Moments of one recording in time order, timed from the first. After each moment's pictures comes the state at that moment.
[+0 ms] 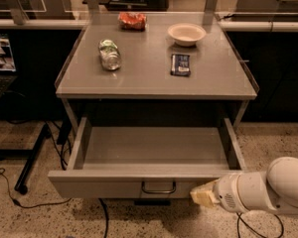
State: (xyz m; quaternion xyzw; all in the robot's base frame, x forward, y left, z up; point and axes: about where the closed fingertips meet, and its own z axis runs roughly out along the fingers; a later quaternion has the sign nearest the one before) arm 0.397 -0.150 0.626 -0.30 0.89 0.25 0.25
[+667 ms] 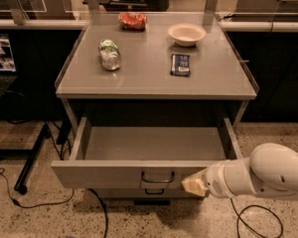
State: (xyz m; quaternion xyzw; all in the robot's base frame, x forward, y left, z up) arm 0.429 -0.130 0.631 -0.31 0.88 0.24 0.26
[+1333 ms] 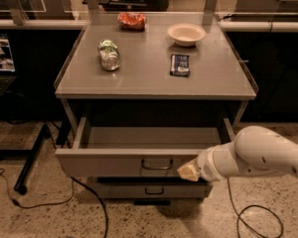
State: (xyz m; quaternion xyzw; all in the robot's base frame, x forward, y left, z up) arm 0.470 -0.123 0.631 -0.32 0.89 0.21 0.24
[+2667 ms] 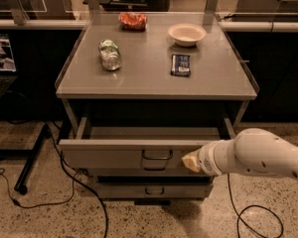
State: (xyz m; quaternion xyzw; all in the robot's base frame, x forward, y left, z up) arm 0.502 -0.135 0.639 -0.30 0.89 0.15 0.30
